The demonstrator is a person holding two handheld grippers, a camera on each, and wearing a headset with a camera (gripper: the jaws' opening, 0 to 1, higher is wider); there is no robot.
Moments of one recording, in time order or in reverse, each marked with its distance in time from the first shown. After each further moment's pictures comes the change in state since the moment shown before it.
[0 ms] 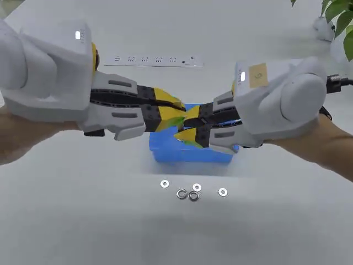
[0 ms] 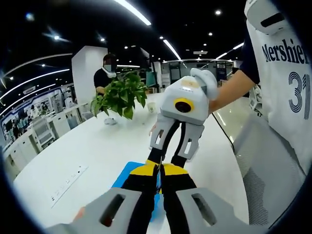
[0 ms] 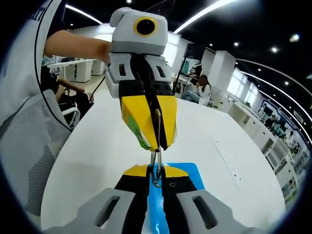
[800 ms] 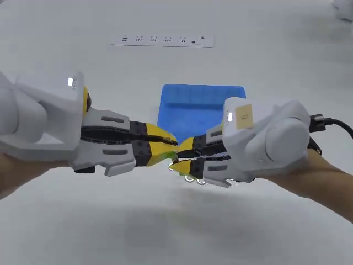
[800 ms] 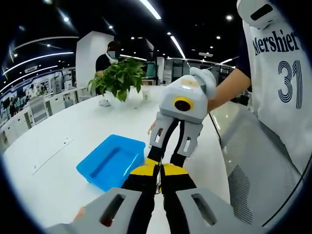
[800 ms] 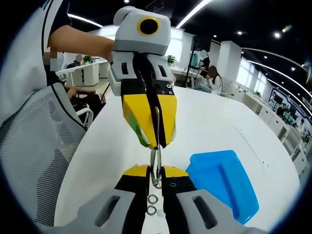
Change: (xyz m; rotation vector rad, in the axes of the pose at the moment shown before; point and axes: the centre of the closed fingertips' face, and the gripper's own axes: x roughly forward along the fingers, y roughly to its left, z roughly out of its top) left arm -0.018 -0.049 -0.049 -0.124 0.038 -0.033; right arm 0.026 0.070 -0.018 0.085 0.007 0.111
